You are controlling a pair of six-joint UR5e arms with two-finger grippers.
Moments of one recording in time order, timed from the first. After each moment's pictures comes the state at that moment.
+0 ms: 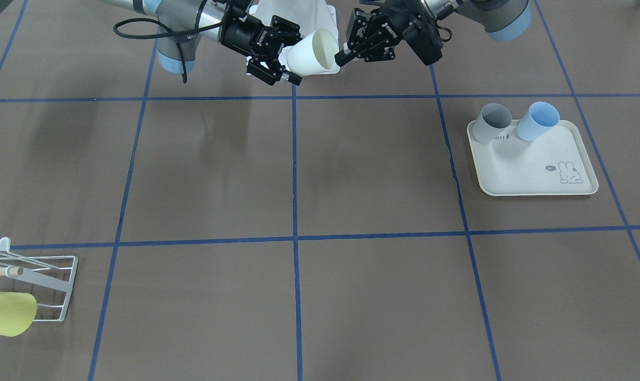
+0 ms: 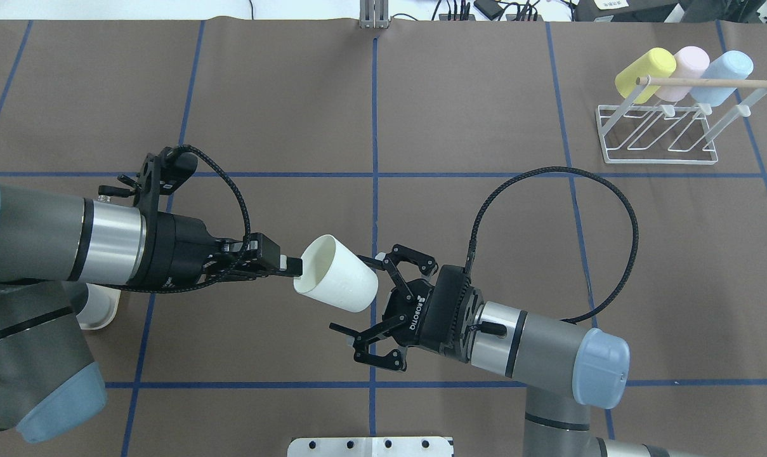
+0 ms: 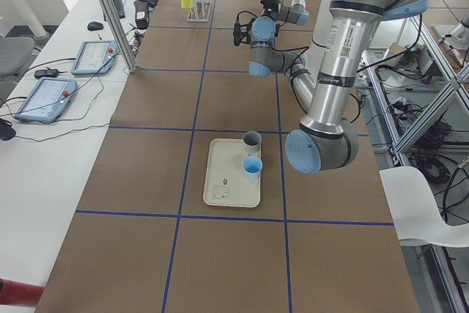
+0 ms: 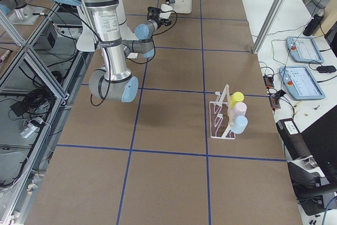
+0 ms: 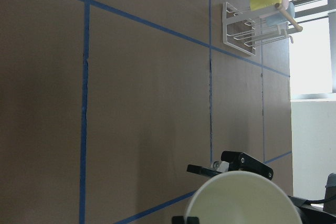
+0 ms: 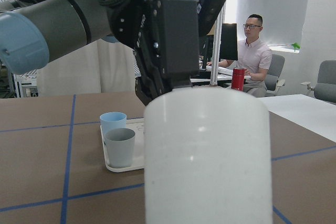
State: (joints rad) left arm -0.55 -1.85 -2.04 -2.47 -2.03 -1.60; right arm 0.21 -1.17 1.71 -0.09 1.41 0.16
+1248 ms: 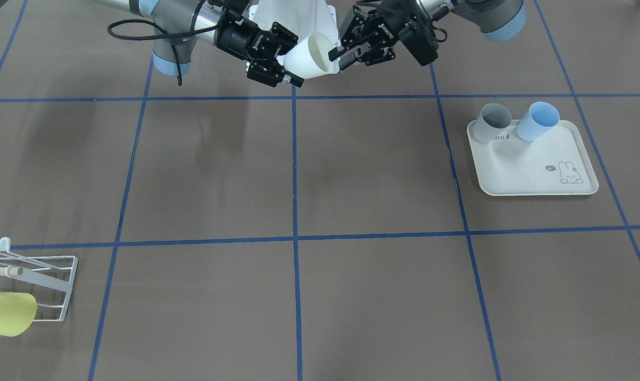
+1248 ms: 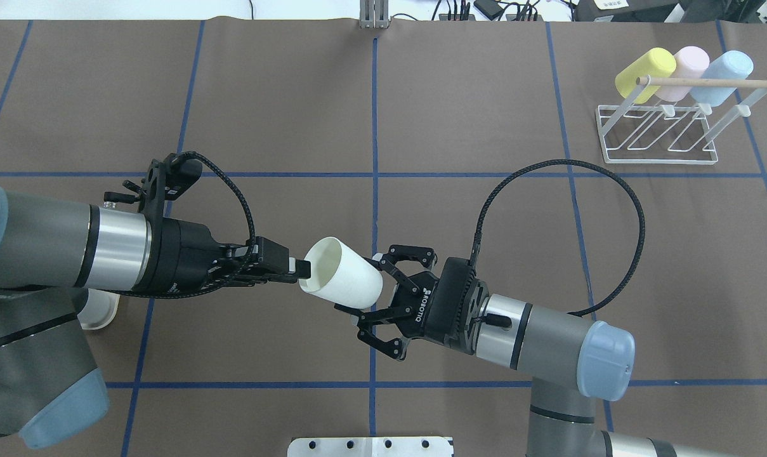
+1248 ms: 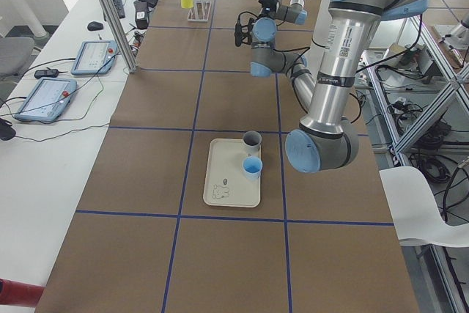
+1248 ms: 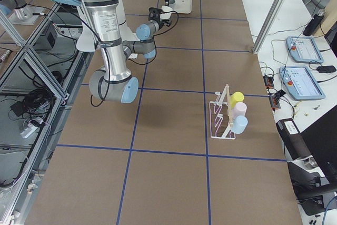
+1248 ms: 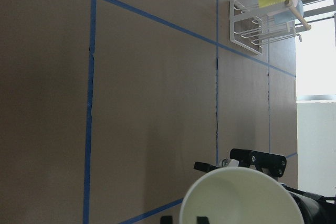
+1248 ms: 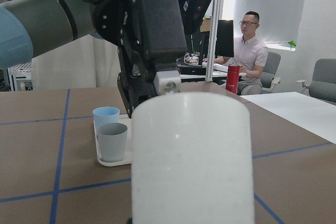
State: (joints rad) left arm -0.54 -1.85 -2.05 -2.47 -2.02 -1.60; right arm 0.23 -1.18 1.72 -0.11 1.41 0.16
